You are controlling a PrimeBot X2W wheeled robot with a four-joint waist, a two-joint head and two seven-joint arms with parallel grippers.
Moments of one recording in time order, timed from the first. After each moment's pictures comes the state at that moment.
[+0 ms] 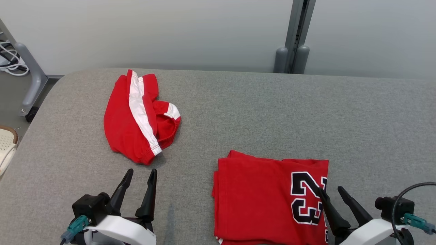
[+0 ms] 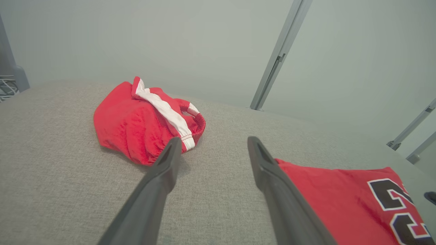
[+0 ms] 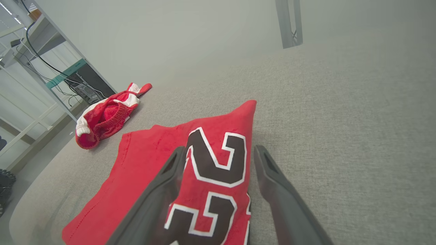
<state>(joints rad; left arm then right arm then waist) -0.09 0.27 -0.43 0.23 -0.67 0.07 -0.26 -0.04 -0.23 0.30 0.28 0.65 0.13 -0.12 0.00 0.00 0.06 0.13</state>
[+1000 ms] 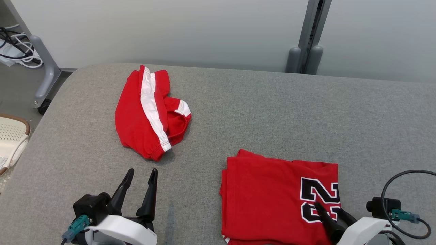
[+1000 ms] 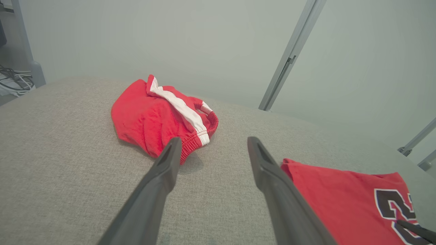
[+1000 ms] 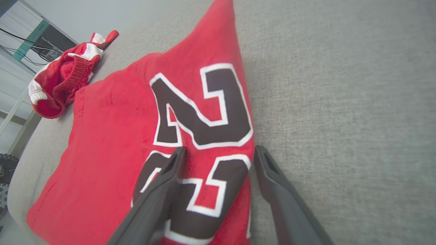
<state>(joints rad) -0.09 0.25 -0.42 0.24 -0.66 0.06 -0.26 -0.10 -0.17 0.27 0.49 0.69 0.13 0.04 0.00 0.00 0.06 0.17</state>
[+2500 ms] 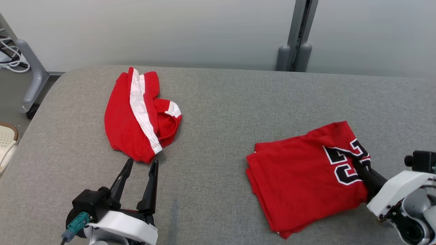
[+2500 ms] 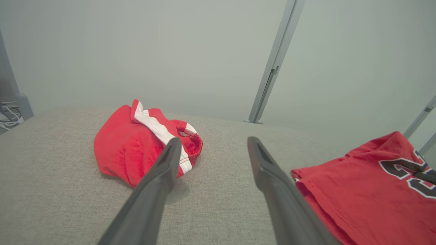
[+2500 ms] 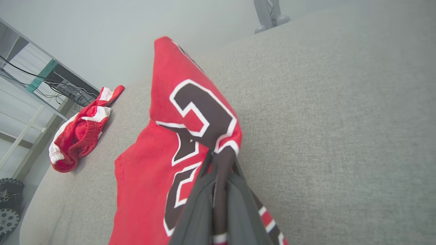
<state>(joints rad) -0.09 0.24 -0.37 0.18 -0.56 0.05 -0.26 -0.26 -0.39 0.34 0.45 0.97 0.13 0.11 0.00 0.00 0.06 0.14</state>
